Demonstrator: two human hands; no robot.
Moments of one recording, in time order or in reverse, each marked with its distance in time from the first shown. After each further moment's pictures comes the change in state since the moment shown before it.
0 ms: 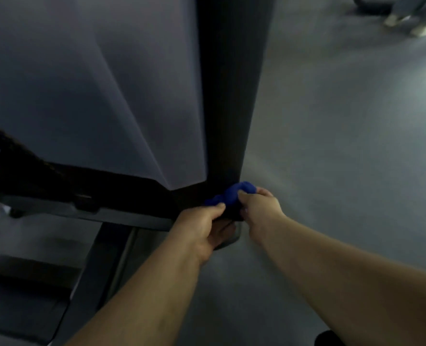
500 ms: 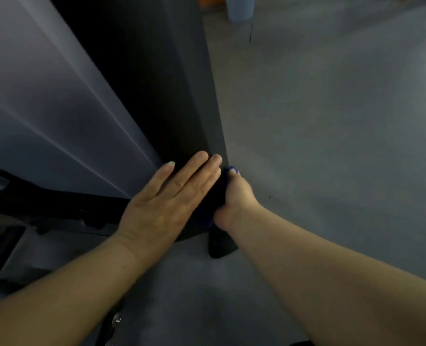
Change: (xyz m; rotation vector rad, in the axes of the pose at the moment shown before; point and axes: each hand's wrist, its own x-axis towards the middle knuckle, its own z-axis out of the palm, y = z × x) left_hand -0.032 0.050 -0.011 -2.328 -0.703 -1.779; right_hand 0.005 -0.041 0.023 0.407 -0.328 0.403
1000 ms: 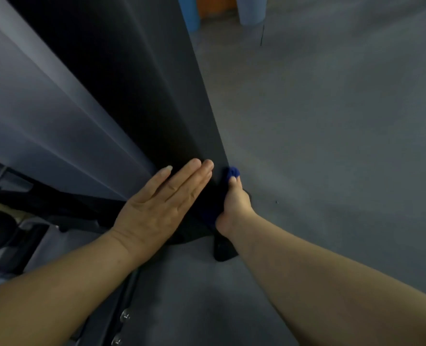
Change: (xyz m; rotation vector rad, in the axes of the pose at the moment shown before) left_hand -0.001 -0.009 0.001 0.193 0.001 0.125; right_hand 0.009 0.006 -0.002 0.072 -0.084 -0.070
